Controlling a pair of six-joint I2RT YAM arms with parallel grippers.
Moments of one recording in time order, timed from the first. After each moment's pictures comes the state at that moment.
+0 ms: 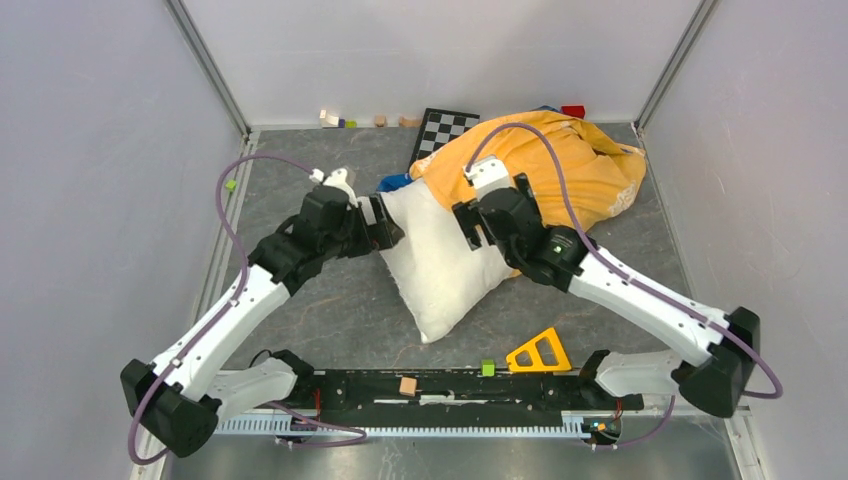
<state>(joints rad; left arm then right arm) -0.53 1.07 1.03 -0.58 -0.03 -0.66 0.88 1.28 1.19 -0.48 0.60 0.06</state>
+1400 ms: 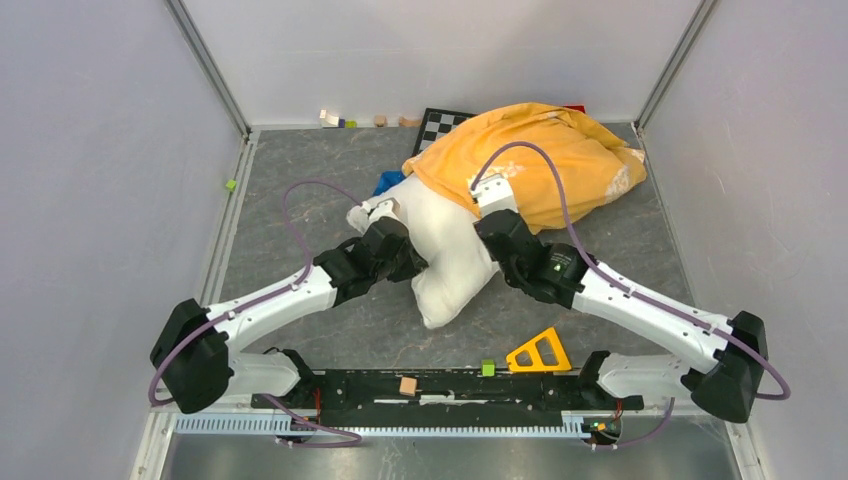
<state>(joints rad) -0.82 1.26 0.81 -0.28 -0.17 -0.92 0.89 1.18 0.98 -0.42 0.71 0.15</state>
